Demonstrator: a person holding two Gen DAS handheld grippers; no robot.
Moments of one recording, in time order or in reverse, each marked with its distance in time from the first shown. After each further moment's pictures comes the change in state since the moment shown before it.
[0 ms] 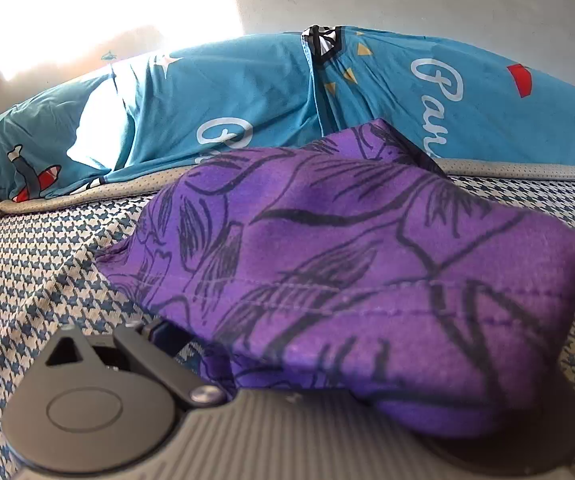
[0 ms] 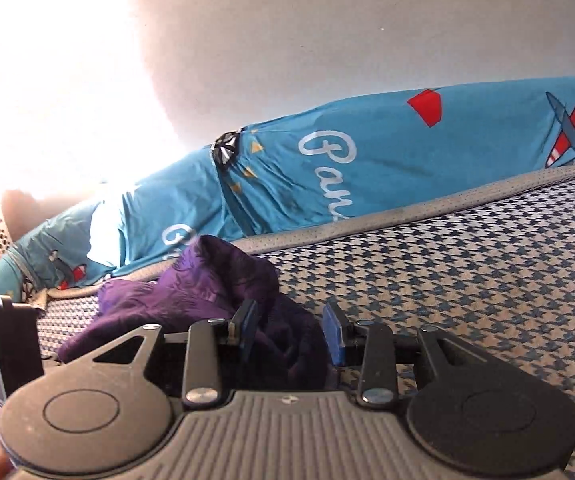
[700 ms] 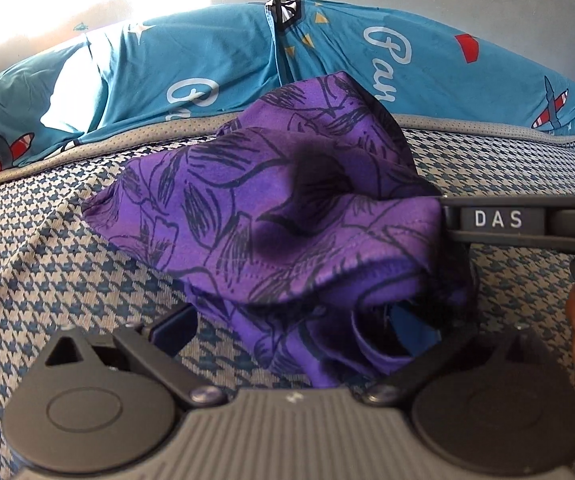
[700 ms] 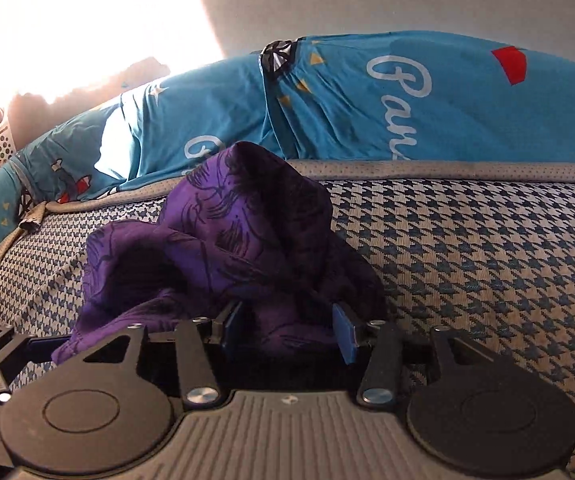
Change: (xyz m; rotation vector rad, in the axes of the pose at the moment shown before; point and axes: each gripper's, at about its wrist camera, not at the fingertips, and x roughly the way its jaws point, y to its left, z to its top) left arm -0.037 0.014 -0.036 0.041 0.102 -0.142; right arm 0.079 0.029 -0.025 -0.161 0.207 -0.037
